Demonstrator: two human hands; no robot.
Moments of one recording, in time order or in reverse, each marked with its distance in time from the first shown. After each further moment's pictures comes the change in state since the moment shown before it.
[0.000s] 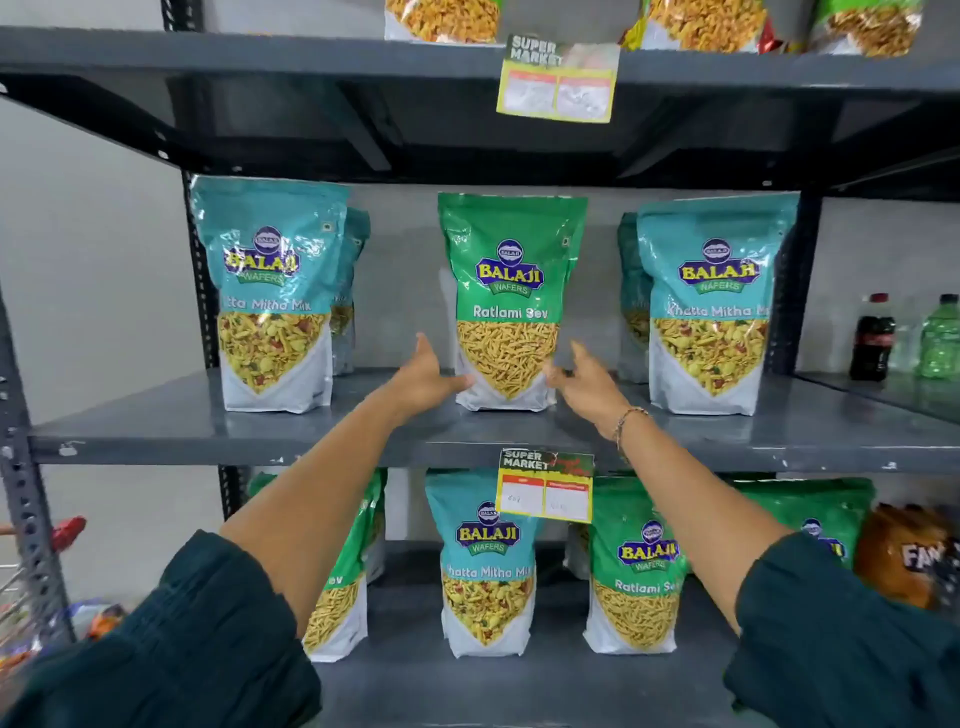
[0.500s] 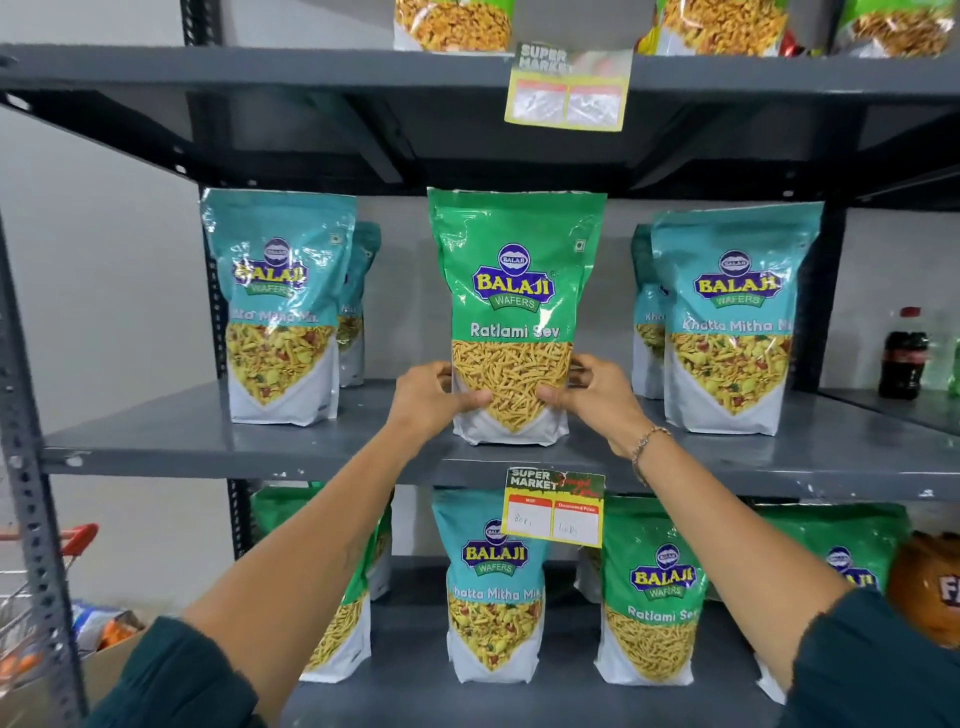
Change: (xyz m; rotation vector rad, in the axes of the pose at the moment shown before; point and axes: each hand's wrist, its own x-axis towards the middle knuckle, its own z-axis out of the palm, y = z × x) left_hand -0.008 0.000 0.013 -0.117 0.223 0.094; right_hand 0.000 -0.003 -0.004 0.222 -0.016 -0.090
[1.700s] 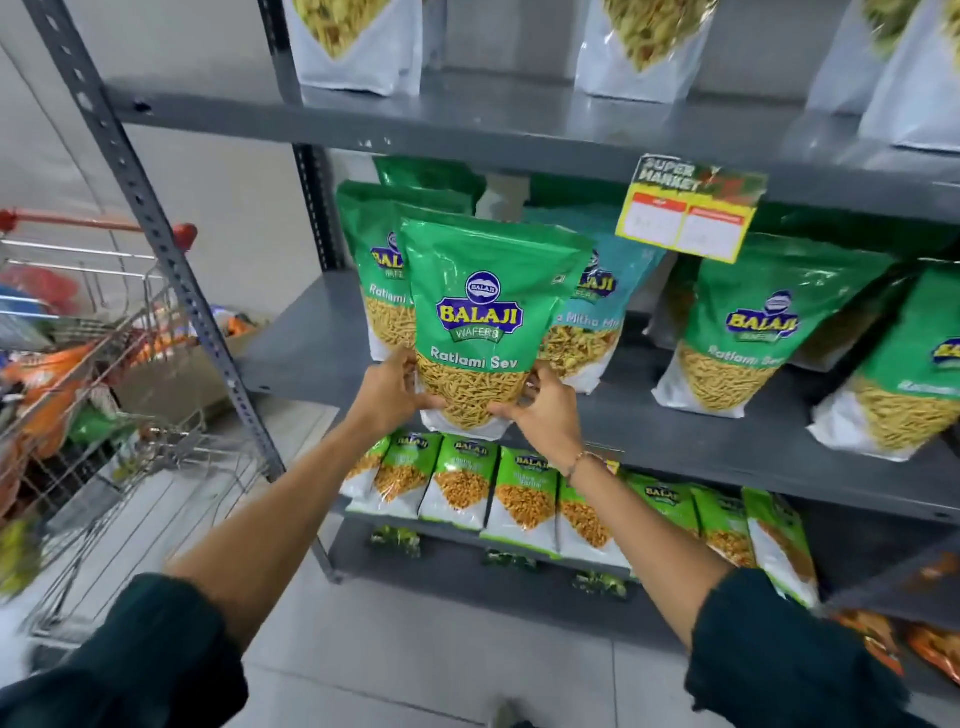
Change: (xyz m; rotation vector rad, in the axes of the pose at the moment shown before) left_hand -0.232 -0.217 -0.028 0.212 -0.136 -0.504; right_hand -0.228 0.162 0.180 -0.118 -0.255 0.308
